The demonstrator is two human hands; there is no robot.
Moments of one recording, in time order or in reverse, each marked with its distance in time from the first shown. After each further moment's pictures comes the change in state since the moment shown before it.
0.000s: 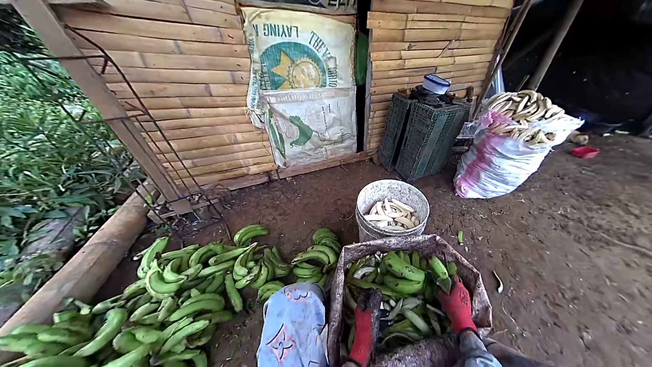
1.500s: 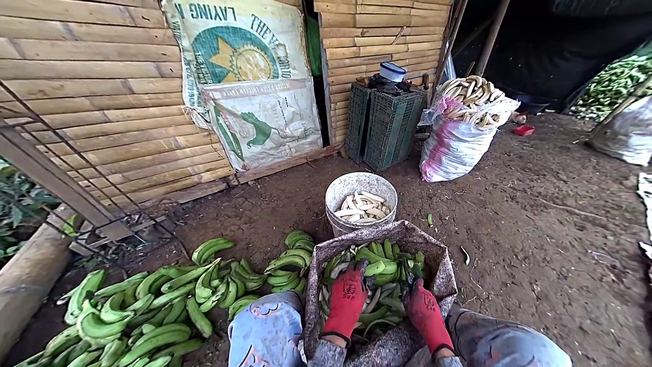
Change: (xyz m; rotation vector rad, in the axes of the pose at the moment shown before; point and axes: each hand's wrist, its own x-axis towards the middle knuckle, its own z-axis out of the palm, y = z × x) left_hand 0.005 0.077 0.028 1.462 -0.174 0.392; right_hand -0.075 -0.051 -0.019 -0.177 -0.237 0.216
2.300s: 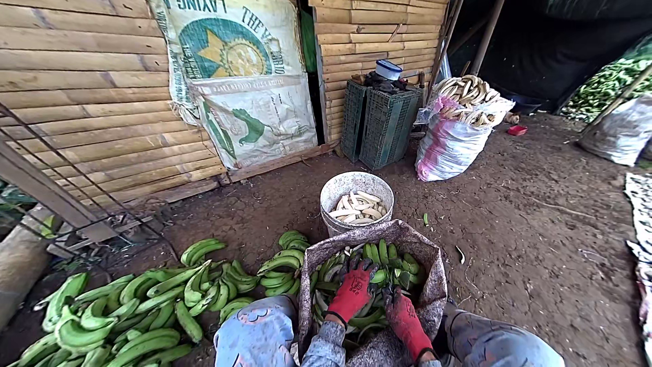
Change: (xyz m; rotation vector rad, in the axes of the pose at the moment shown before) left_hand 0.054 -0.012 0.043 0.087 -0.189 0.346; right_hand 0.013 0.004 0.043 0.176 -0.072 -0.162
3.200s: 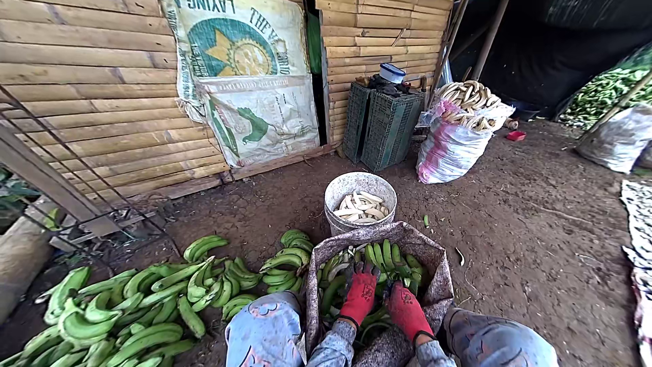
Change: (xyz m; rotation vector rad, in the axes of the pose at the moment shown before) left_hand 0.003 0.007 0.022 0.236 -0.027 -0.093; right_hand -0.005 -0.035 -0.013 -0.331 -0.098 0.131
